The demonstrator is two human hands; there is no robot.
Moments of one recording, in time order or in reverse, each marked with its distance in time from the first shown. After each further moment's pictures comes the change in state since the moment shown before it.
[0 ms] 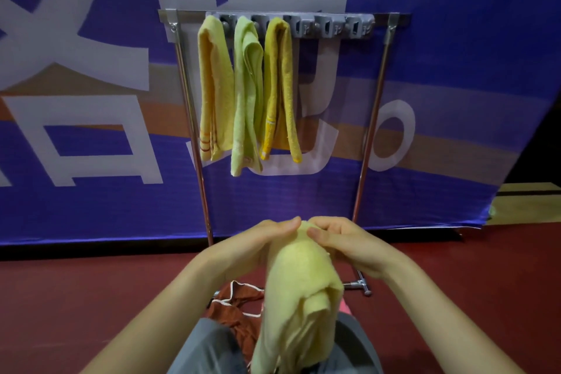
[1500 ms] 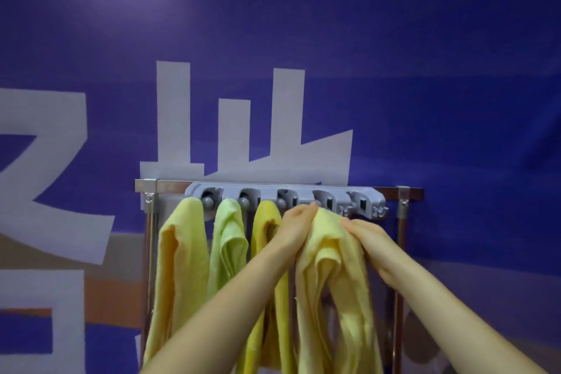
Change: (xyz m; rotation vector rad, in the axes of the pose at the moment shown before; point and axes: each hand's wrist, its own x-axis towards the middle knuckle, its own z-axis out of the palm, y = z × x) left_hand 0.264 0.279 -0.122 0.040 0.520 0.533; right_hand 0.204 -0.211 -0.236 -0.085 0.720 -0.226
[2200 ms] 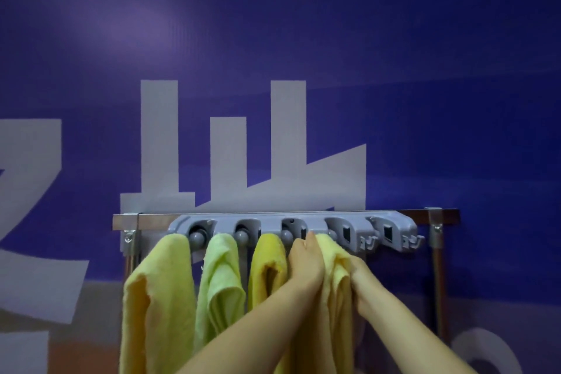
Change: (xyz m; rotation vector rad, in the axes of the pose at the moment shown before) left_hand 0.094 -0.046 0.010 0.195 0.329 -0.070; right_hand 0.089 0.026 0.049 0.256 0.049 0.186
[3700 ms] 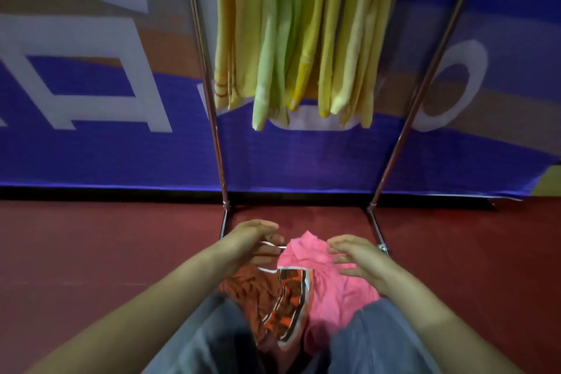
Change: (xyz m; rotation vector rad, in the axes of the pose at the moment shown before) left_hand -0.386 -0.250 -0.222 -0.063 -0.462 -0.801; right_hand -0.350 0.322 -0.050 -0.356 -0.178 0.624
